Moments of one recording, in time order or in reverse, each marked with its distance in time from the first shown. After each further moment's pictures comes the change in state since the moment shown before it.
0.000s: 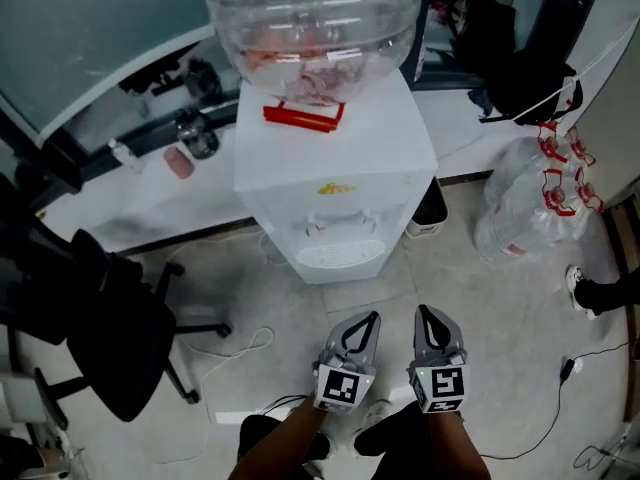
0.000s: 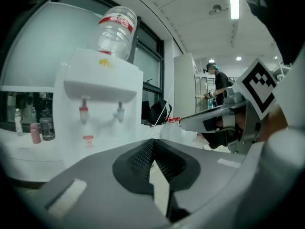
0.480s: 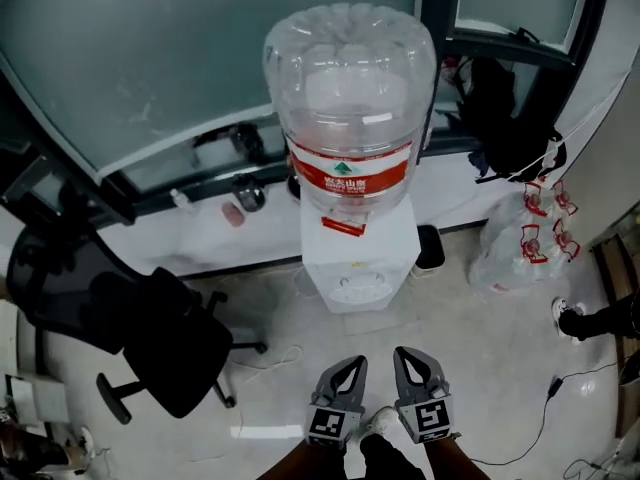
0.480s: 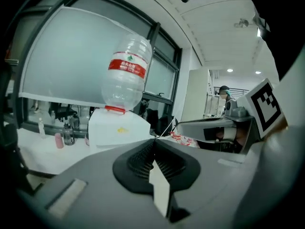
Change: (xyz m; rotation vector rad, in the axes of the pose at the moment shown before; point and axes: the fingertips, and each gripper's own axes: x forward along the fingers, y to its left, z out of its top) left arm -0.135 0.009 0.227 -0.206 0.048 0.113; right arm -0.101 0.087 0.235 -0.050 -0.014 0.227
